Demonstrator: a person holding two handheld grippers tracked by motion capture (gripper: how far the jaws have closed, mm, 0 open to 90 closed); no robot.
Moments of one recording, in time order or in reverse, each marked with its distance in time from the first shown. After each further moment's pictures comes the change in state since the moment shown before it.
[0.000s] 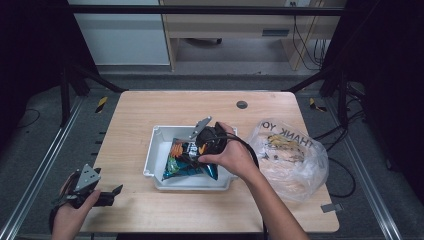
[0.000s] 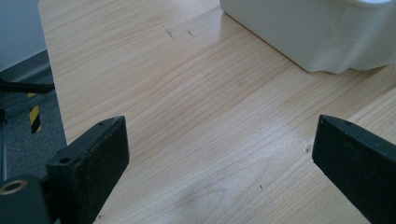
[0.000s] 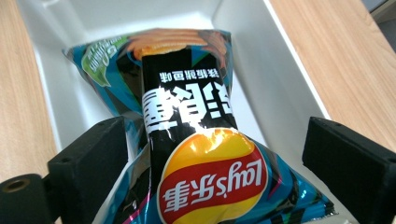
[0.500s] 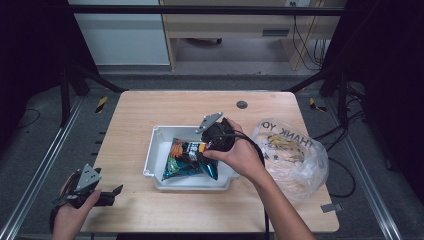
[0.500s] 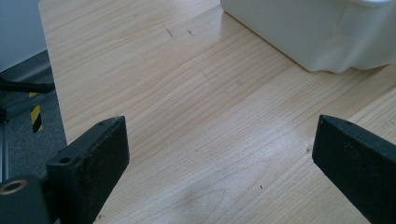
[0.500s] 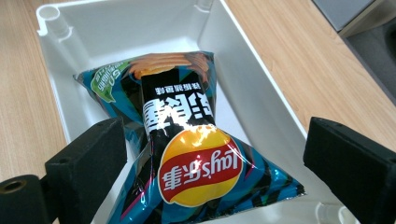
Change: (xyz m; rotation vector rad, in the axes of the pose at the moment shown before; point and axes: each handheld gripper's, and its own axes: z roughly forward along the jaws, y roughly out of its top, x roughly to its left) left arm -0.001 0.001 0.000 0.006 0.005 0.003; right arm -0.004 -0.001 -0.033 -0.071 -0.037 0.043
